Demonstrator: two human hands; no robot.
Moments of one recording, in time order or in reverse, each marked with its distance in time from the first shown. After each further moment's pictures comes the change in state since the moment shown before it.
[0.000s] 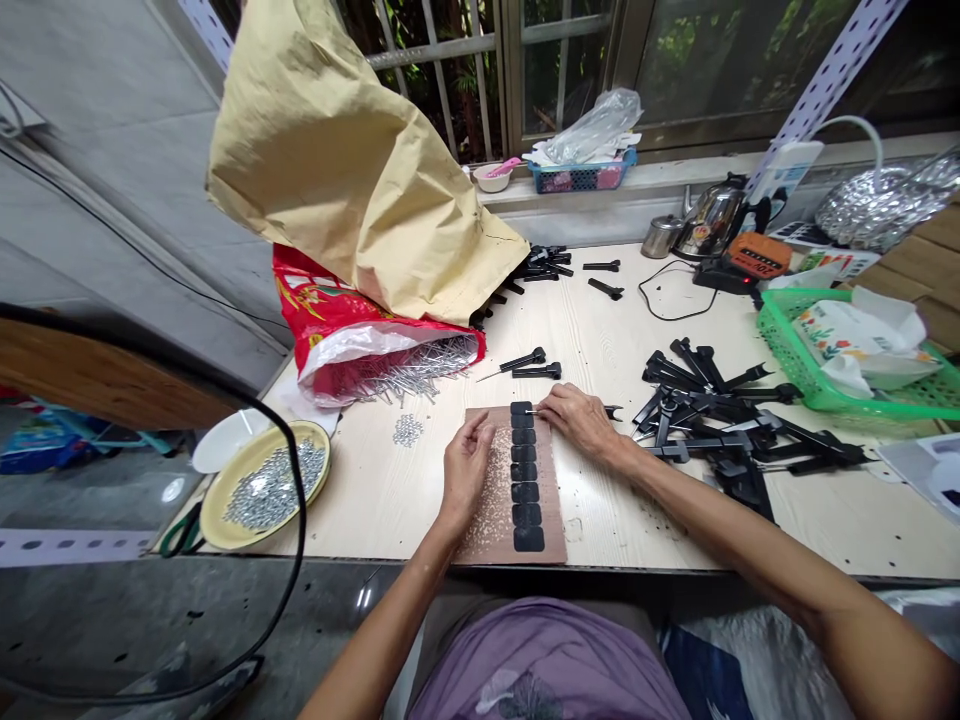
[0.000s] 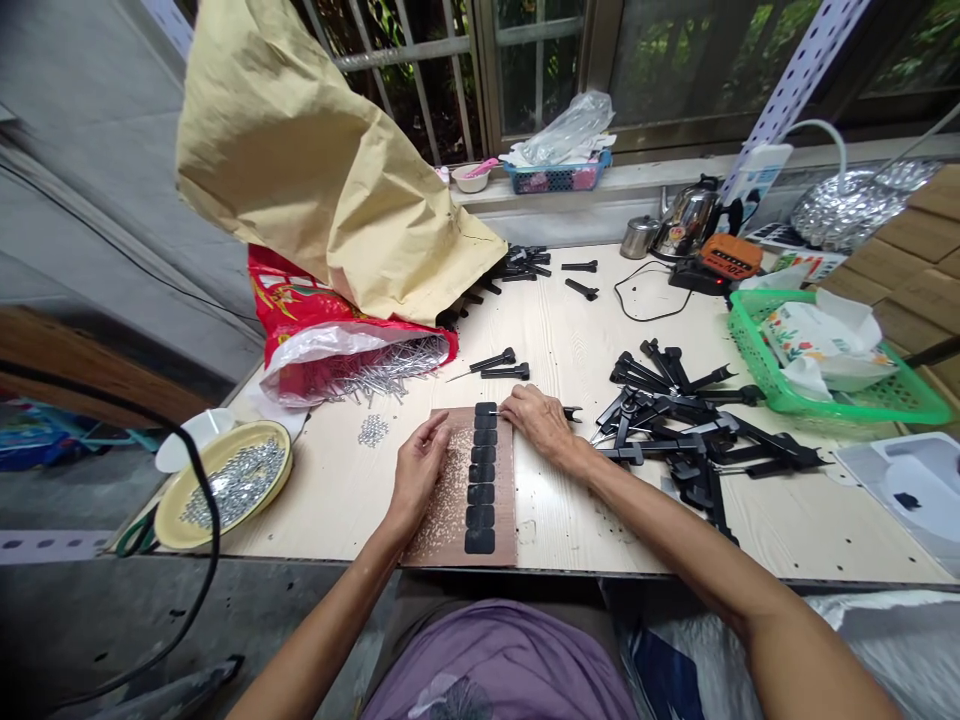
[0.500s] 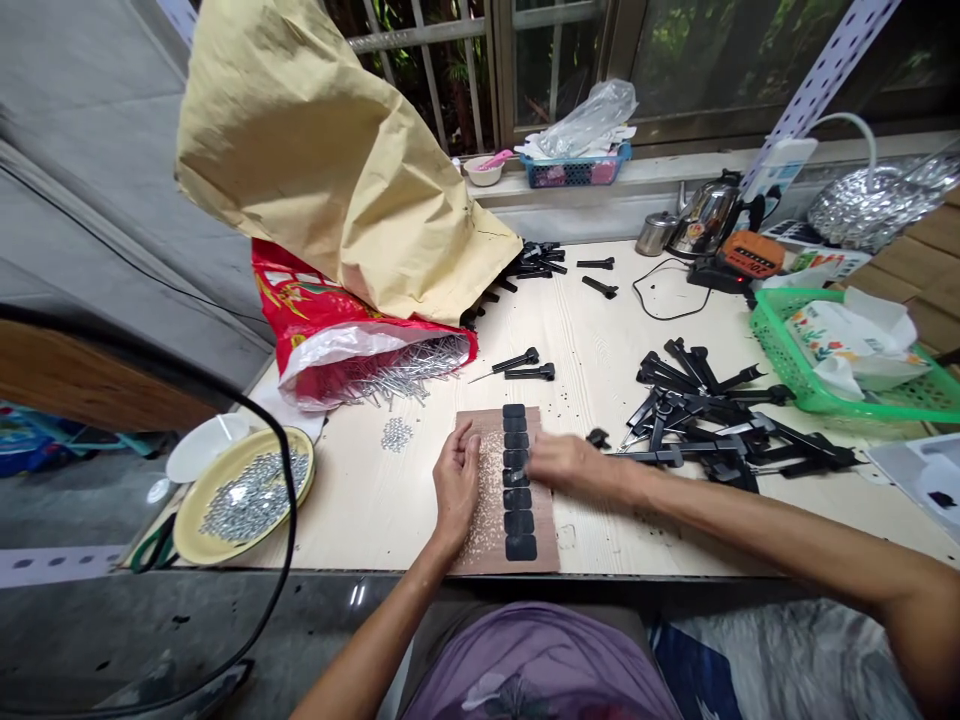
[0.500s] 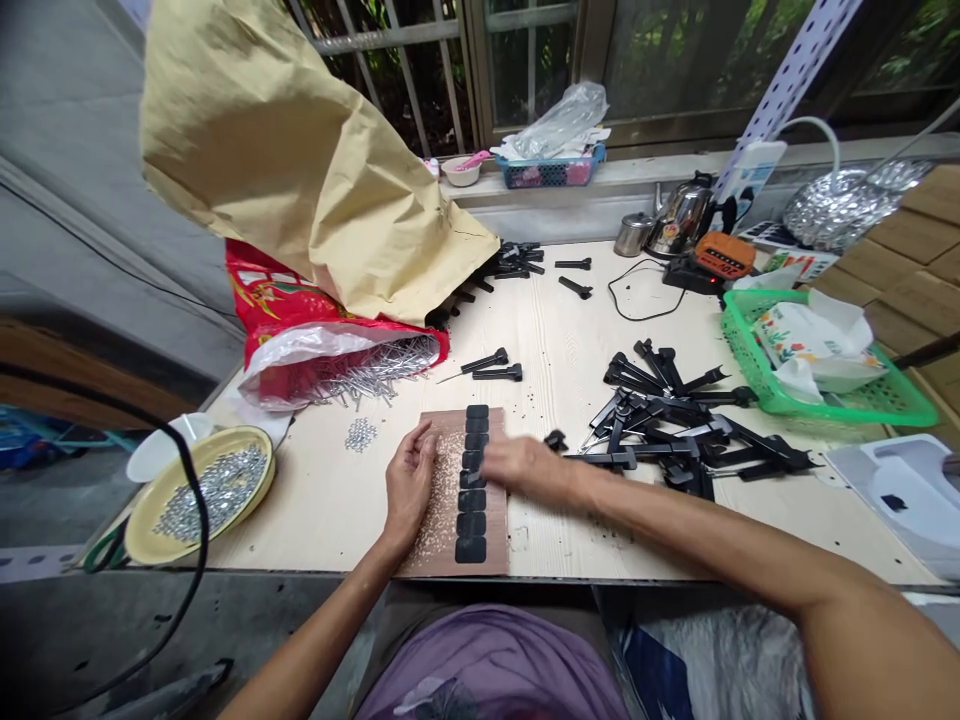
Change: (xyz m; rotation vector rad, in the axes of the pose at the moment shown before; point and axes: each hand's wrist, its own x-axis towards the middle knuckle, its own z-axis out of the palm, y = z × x) left_hand -0.007 -0.008 0.005 0.133 0.070 0.026; right_hand -0.015 -0.005 0.003 0.121 -0.227 -0.498
